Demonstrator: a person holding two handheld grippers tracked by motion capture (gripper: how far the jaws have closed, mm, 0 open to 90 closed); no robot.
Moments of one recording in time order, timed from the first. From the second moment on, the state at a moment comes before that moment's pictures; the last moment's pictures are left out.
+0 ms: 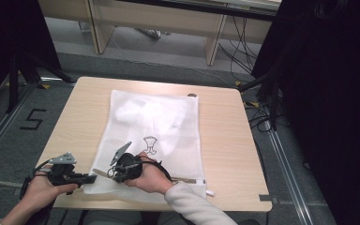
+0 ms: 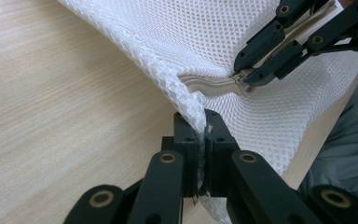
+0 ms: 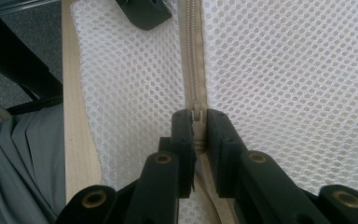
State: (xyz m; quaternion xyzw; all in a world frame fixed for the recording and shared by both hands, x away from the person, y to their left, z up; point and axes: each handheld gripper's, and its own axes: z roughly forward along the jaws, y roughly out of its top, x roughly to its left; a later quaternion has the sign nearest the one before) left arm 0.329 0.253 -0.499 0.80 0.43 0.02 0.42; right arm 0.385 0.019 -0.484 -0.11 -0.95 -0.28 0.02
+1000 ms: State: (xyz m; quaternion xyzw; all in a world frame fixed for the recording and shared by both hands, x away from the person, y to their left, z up) left arm 0.330 0.255 -0.499 0.81 0.43 0.02 0.41; right arm 0.386 0.008 -0.482 -0.12 -0.95 -0.28 0.01
